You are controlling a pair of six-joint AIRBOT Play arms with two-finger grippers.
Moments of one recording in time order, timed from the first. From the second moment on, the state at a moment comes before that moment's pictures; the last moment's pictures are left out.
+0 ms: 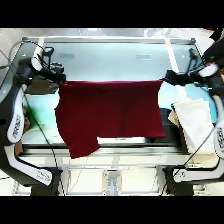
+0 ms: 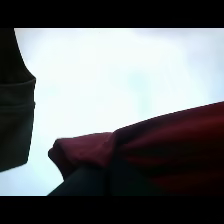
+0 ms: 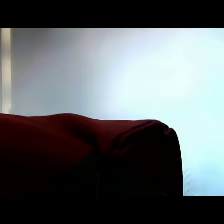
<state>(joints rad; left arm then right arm) 0.02 -1.72 1.61 1.44 -0.96 -1.32 -0.16 -1.51 1.37 -0.97 0.87 1.32</state>
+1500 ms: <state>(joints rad) 0.57 -0.77 0.30 0.97 -1.07 -1.36 -0.54 -0.74 0.50 -1.01 1.10 1.28</state>
